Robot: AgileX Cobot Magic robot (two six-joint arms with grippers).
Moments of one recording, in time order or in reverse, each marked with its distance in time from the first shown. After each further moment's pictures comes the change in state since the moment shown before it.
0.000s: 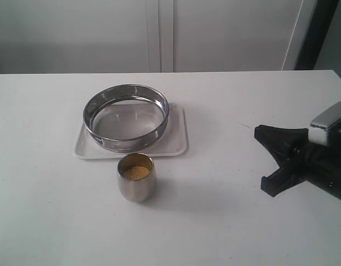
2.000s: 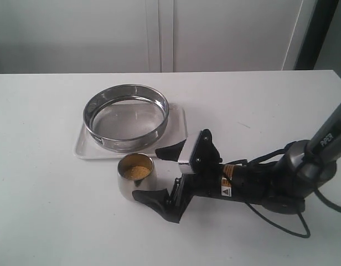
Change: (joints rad) left arm 0.000 0.000 0.000 0.000 0.000 0.000; right arm 0.410 0.718 -0.501 -0.137 -0.130 -0.091
